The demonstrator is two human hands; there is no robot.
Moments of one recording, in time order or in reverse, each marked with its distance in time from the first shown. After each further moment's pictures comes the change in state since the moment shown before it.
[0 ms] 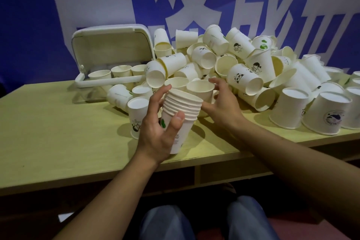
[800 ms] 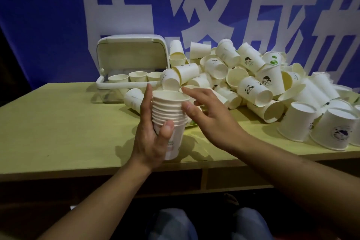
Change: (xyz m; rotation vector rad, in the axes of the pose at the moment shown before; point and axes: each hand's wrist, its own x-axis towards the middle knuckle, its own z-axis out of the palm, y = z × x) left_hand -0.012 0.008 -0.035 -0.041 0.102 0.145; right_hand -0.058 -0.084 -0.003 0.172 -0.286 -0.257
